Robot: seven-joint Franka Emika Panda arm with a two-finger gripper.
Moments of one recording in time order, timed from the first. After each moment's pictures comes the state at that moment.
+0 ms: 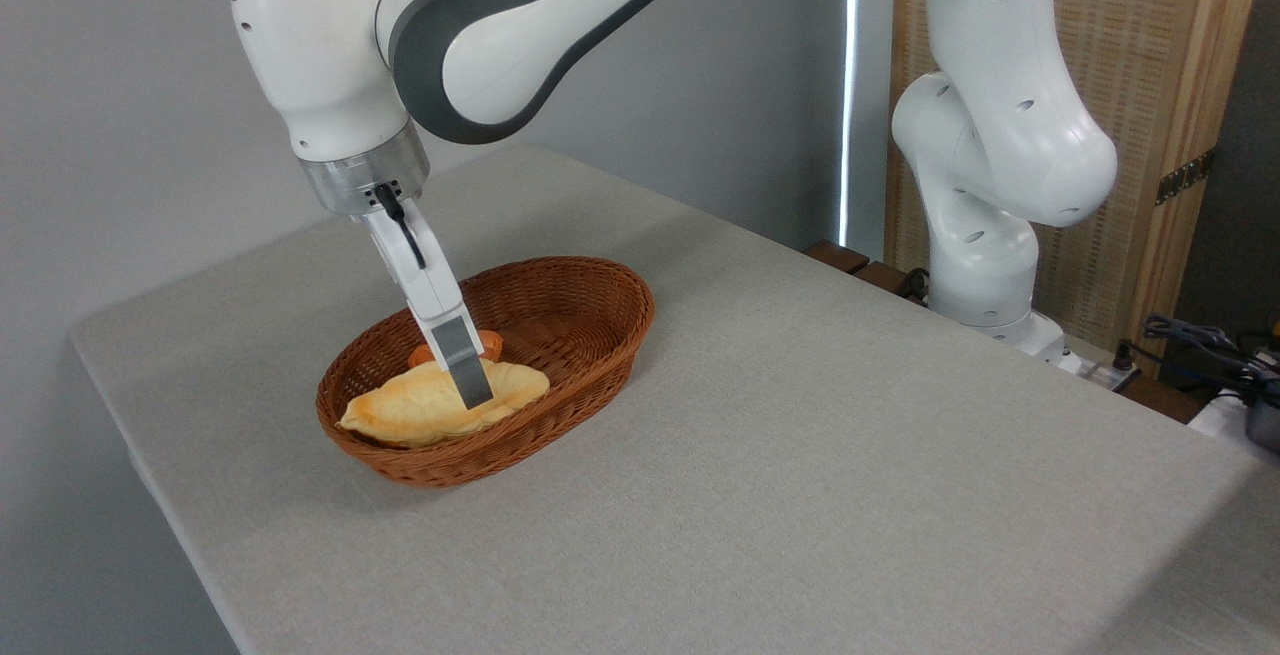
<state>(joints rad) -0.23 0.19 -0.05 -1.72 -0.06 1.80 0.74</state>
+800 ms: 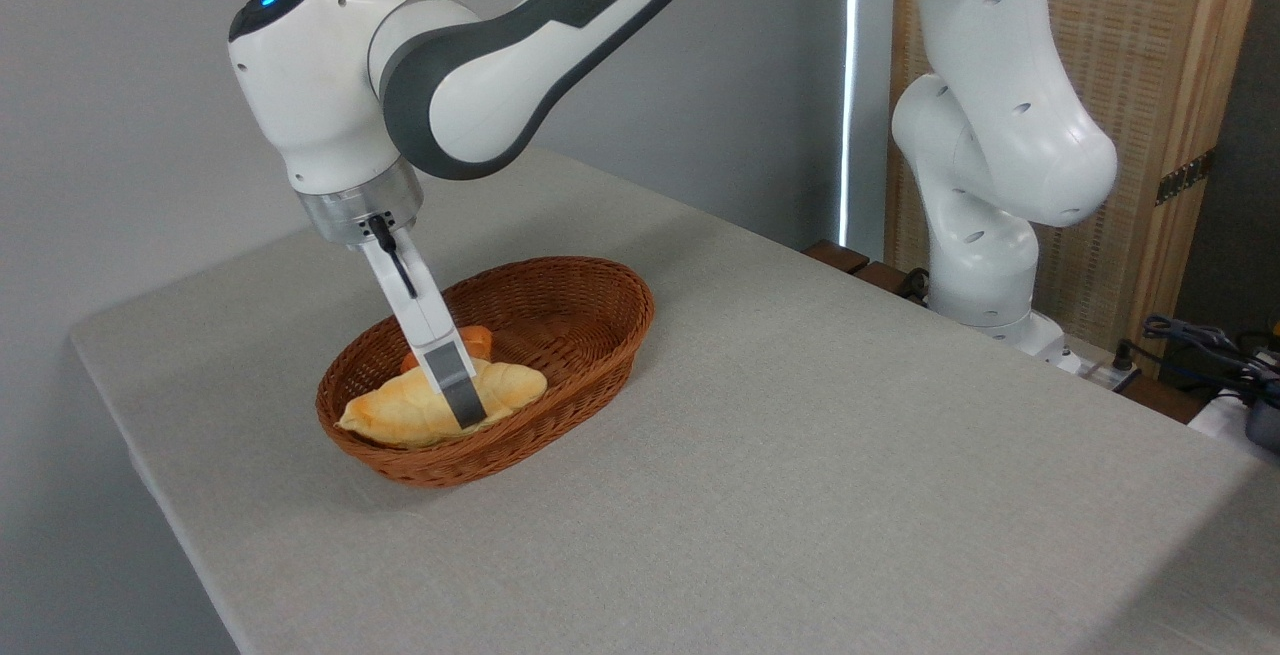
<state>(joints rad) -0.23 0.24 -0.07 -1.72 -0.06 1.85 0.74</state>
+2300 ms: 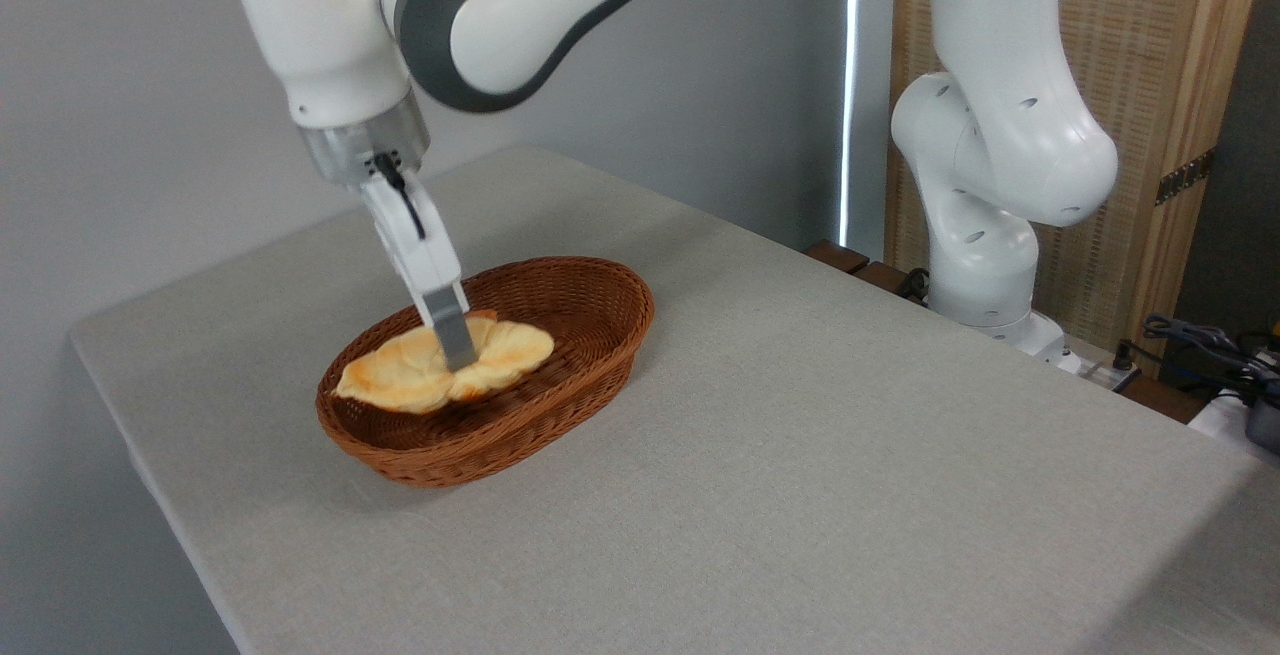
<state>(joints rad) -0.21 0.15 -0.06 -1.71 -0.07 1.78 0.74</state>
